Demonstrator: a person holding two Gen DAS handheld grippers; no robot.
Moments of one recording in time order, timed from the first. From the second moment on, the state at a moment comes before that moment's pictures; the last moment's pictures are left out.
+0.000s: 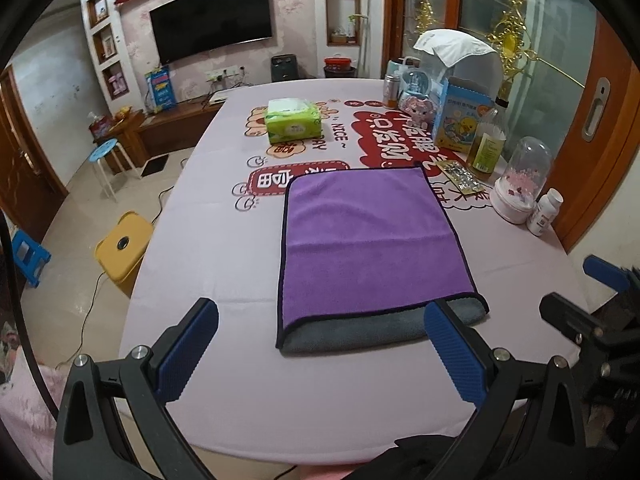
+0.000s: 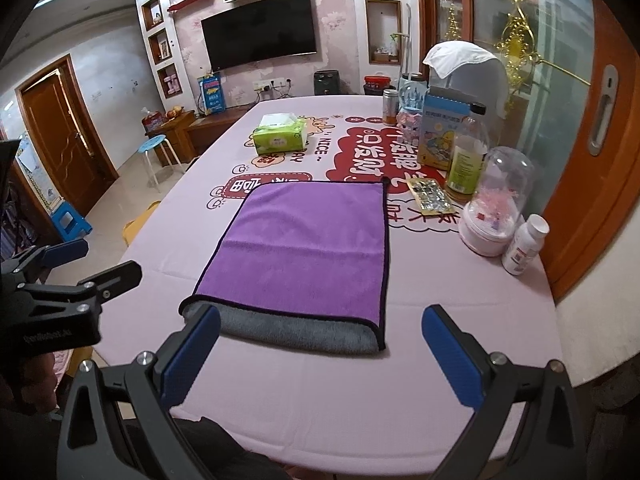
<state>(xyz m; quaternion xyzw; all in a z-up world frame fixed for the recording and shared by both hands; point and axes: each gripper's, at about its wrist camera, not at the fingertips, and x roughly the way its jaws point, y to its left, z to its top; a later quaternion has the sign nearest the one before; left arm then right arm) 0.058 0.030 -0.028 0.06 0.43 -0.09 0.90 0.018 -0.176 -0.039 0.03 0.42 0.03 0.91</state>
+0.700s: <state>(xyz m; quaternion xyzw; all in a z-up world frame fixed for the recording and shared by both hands) 0.140 0.050 -0.108 0.11 0.51 -0.11 0.85 0.073 -0.192 -0.111 -0.02 0.43 0.10 0.89</state>
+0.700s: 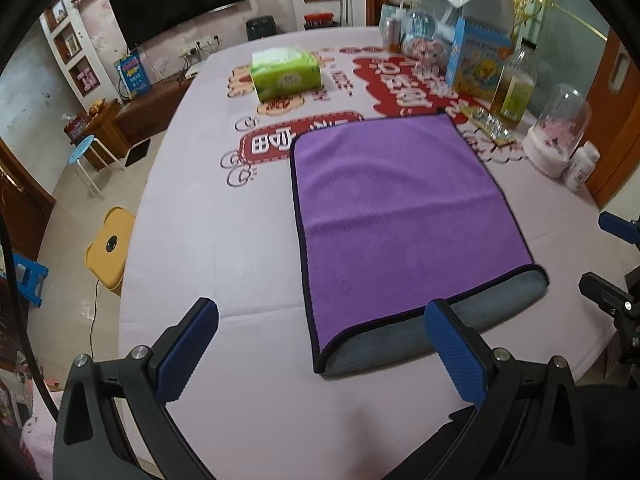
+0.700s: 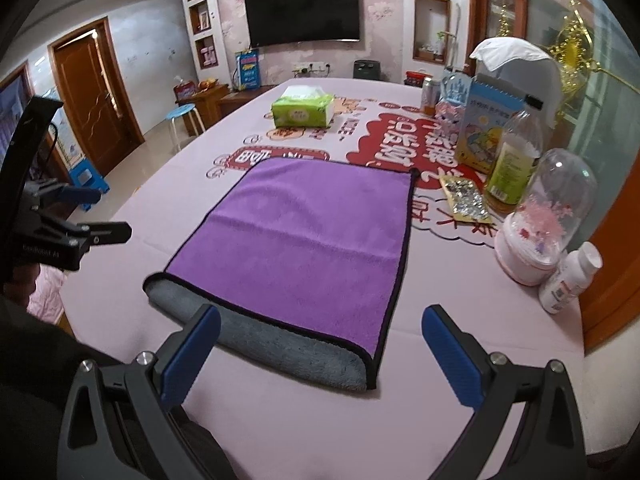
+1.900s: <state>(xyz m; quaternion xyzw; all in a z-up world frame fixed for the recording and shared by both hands) 0.164 0.054 -0.214 0.09 0.61 -0.15 0.77 0.092 -0.210 -0.207 0.00 0.54 0.11 0.84</state>
